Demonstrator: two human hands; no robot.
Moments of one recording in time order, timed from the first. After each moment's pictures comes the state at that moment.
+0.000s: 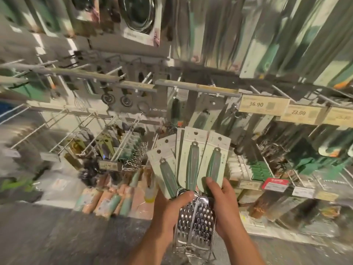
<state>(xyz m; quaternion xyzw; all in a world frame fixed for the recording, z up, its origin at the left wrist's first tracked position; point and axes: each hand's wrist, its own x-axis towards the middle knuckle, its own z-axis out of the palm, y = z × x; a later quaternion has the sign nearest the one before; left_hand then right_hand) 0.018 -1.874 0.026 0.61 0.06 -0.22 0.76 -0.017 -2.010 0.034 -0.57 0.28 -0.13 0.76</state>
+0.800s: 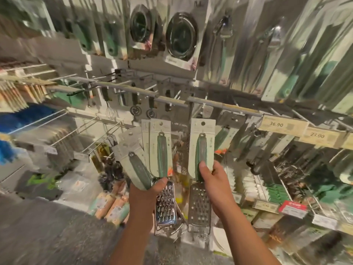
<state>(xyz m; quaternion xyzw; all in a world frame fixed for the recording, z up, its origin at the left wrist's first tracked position) 0.055 -1.790 0.055 0.61 0.15 0.01 0.78 0.040 -1.961 0.088 -0.72 0.17 -0.10 0.66</state>
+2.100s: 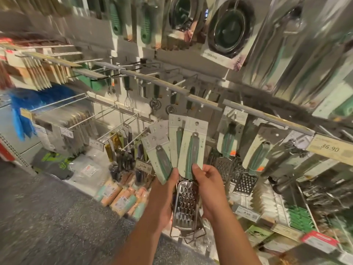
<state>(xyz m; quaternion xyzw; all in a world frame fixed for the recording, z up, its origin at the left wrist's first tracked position) 0.091 -1.790 0.045 0.52 0.14 -0.10 0.84 0.094 -1.908 0.068 -0.67 0.19 -0.02 0.72</state>
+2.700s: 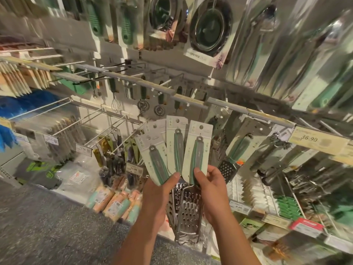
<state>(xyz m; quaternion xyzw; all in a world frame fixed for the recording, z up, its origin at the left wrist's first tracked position) 0.094 -1.799 0.041 0.56 0.11 -0.05 0.82 0.079 -1.931 0.060 -0.66 0.20 -0.09 0.72</state>
